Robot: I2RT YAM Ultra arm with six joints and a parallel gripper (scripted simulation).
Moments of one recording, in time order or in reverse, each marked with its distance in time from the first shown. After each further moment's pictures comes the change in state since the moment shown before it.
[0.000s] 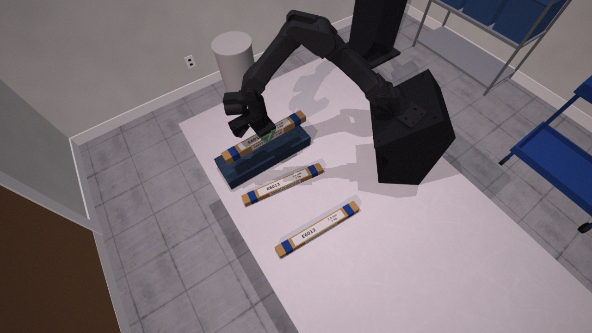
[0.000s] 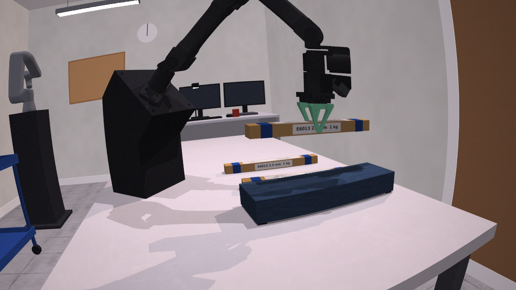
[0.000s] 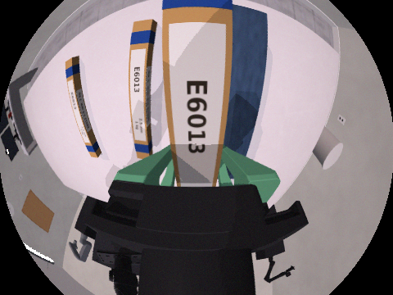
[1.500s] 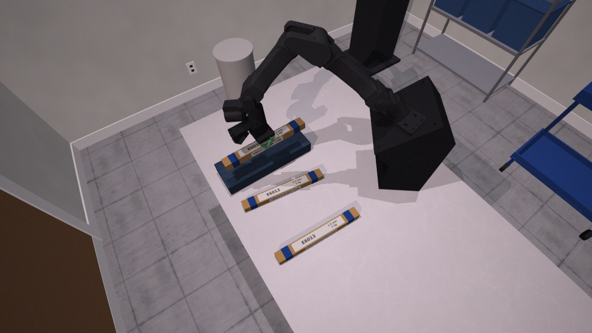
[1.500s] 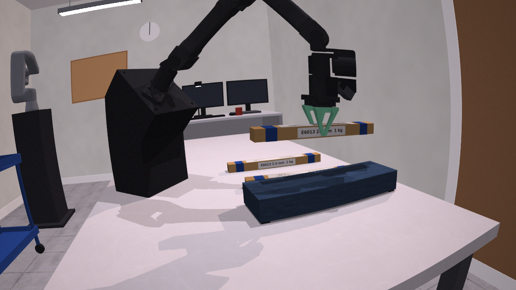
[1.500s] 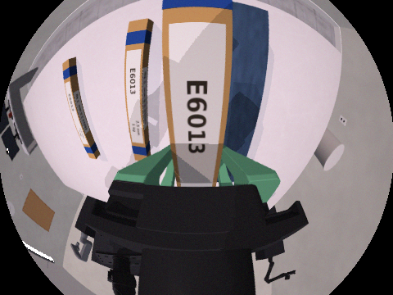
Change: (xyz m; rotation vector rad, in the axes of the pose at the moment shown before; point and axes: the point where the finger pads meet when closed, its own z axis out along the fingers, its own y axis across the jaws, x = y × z) arm -0.002 -0.006 0.011 -0.009 0.007 0.000
